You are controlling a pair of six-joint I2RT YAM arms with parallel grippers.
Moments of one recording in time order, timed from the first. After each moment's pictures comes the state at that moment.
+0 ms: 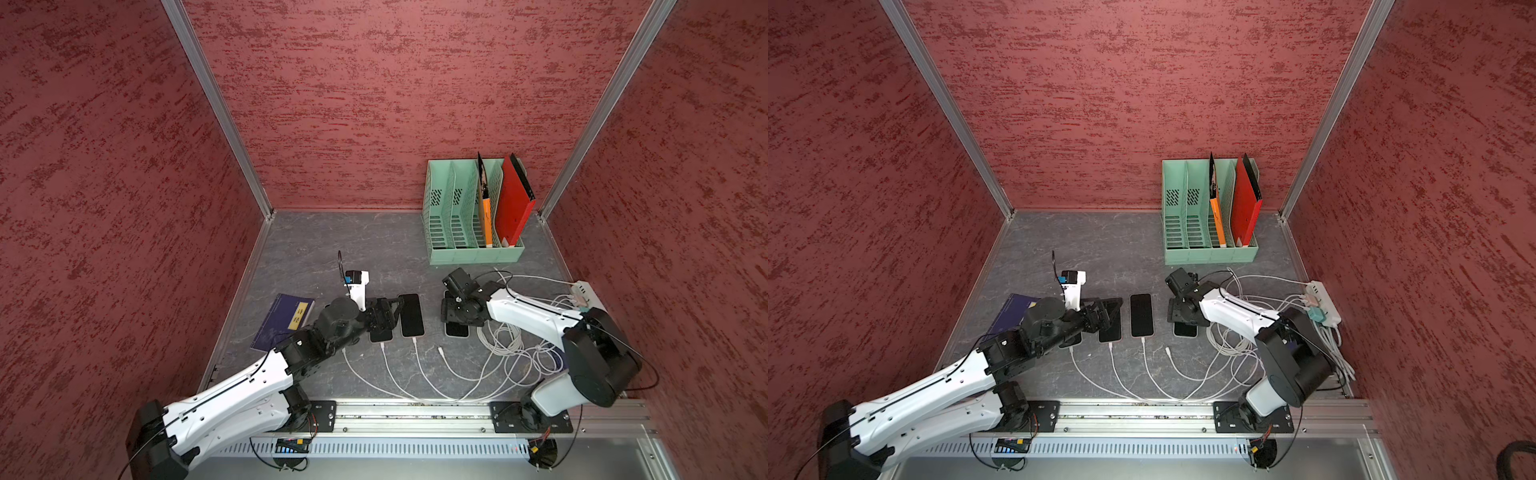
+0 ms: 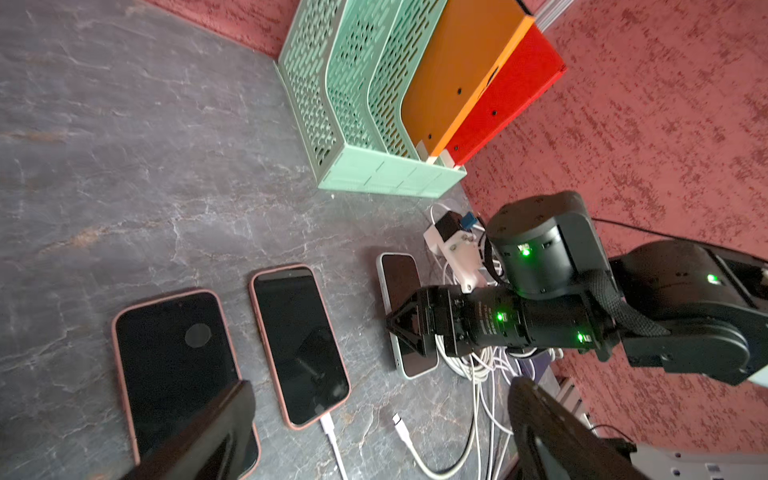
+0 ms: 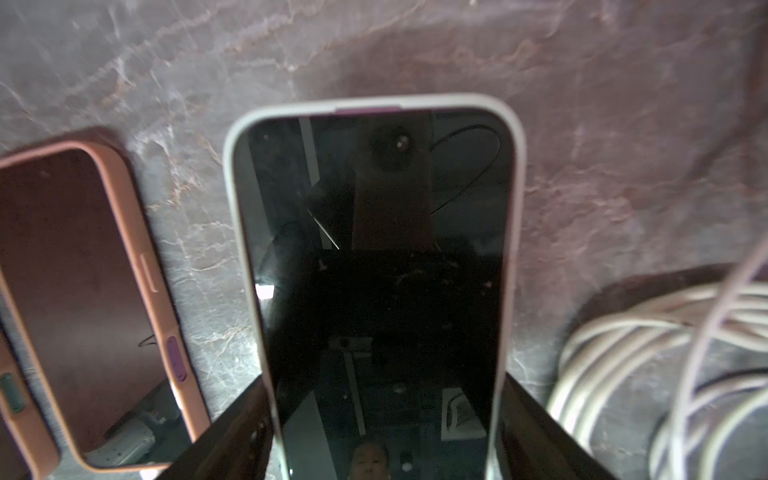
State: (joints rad) left arm -0.89 0.84 0.59 -0.15 -0.13 -0.77; right arm 0.62 1.57 0.91 -0.64 0.09 0.71
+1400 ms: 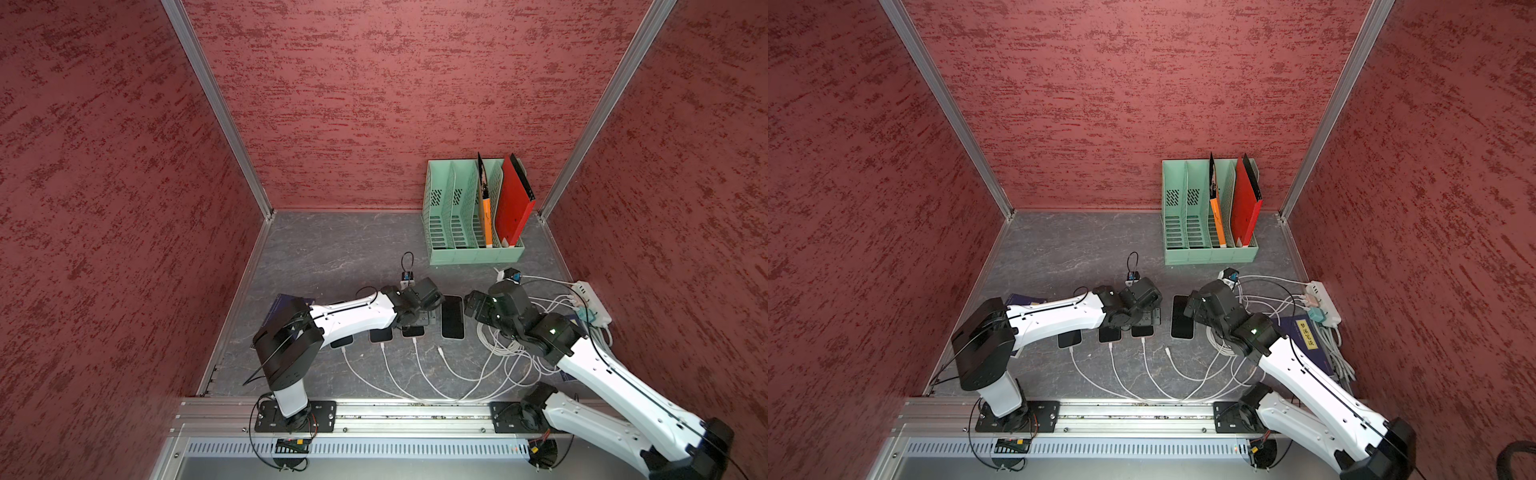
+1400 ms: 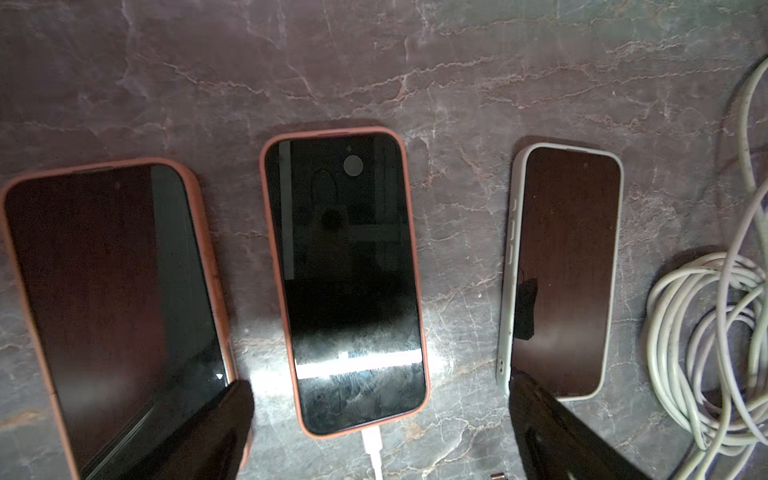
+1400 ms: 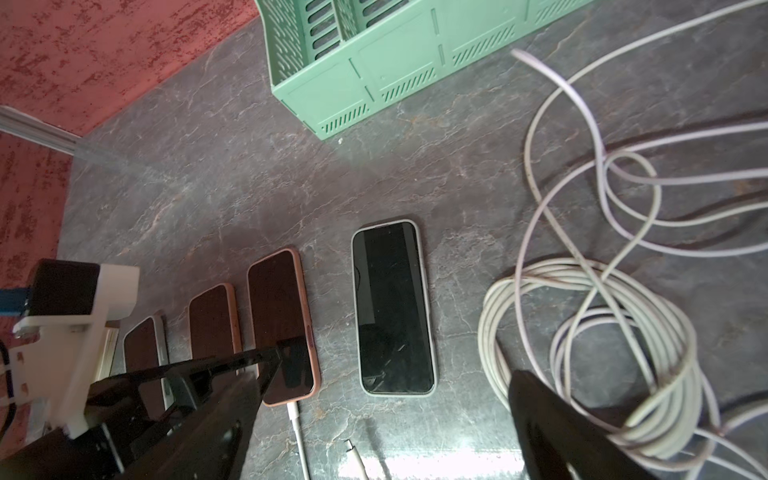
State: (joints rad) left arm -0.98 1.73 1.20 -0.62 -0.21 -0.95; right arm 0.65 0.89 0.79 -0.73 0.26 0.87
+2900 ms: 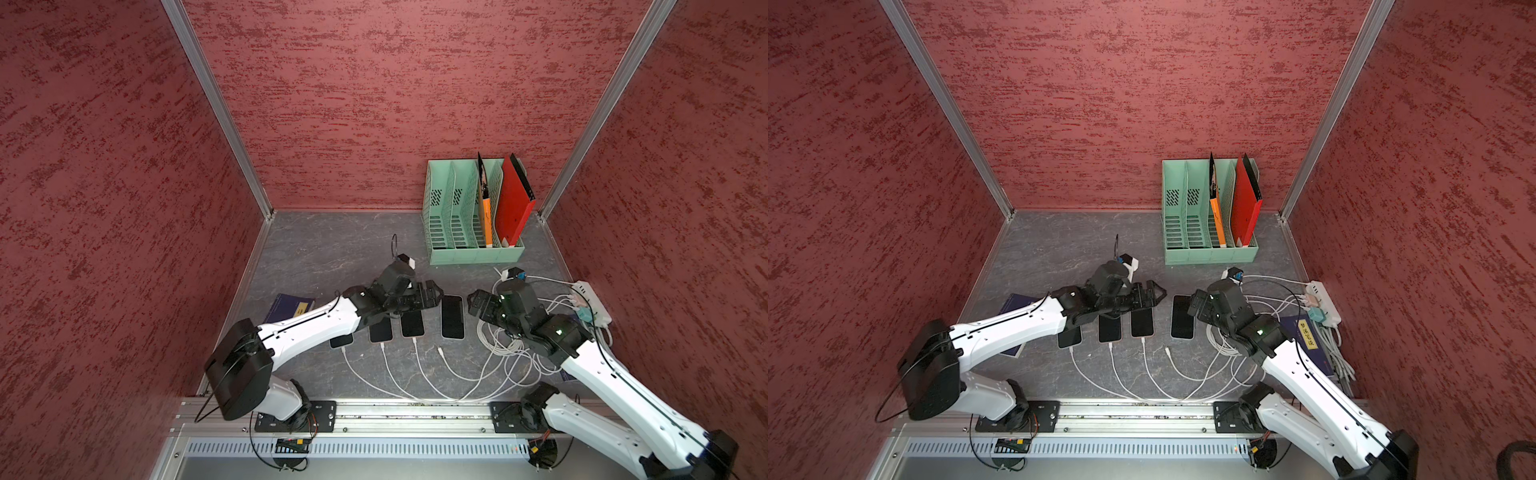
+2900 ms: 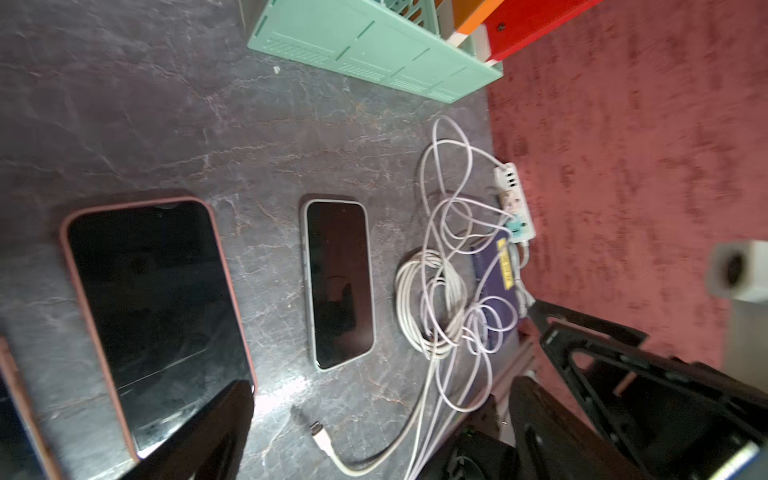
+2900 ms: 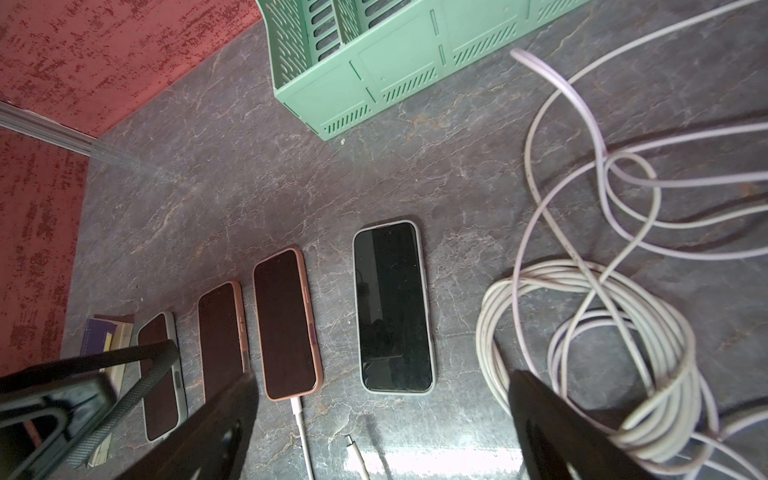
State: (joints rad) left arm -0.90 1.54 1.14 -0.32 0.04 -0.92; right arm 0.58 0.87 0.78 -0.73 0.20 0.83
